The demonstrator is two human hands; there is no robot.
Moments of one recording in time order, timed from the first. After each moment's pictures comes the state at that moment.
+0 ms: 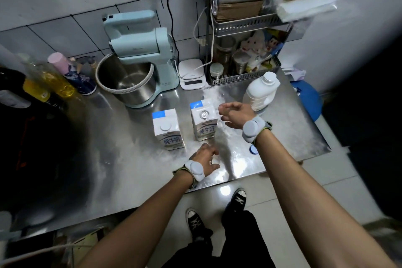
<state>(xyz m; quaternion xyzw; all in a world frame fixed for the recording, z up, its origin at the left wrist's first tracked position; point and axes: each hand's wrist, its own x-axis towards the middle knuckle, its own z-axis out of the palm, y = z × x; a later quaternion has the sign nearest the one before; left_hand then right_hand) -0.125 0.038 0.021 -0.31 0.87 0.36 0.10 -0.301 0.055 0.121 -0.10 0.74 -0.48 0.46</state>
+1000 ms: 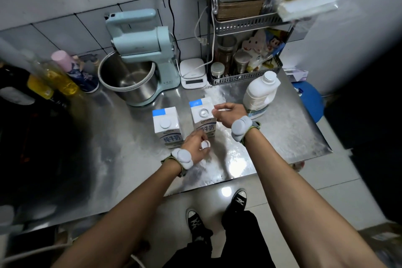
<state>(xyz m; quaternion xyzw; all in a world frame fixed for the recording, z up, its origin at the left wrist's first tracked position) -0.122 0.008 0.042 -0.35 0.87 0.35 -0.01 -0.291 0.046 0.098 -0.16 0.76 -0.48 0.41</state>
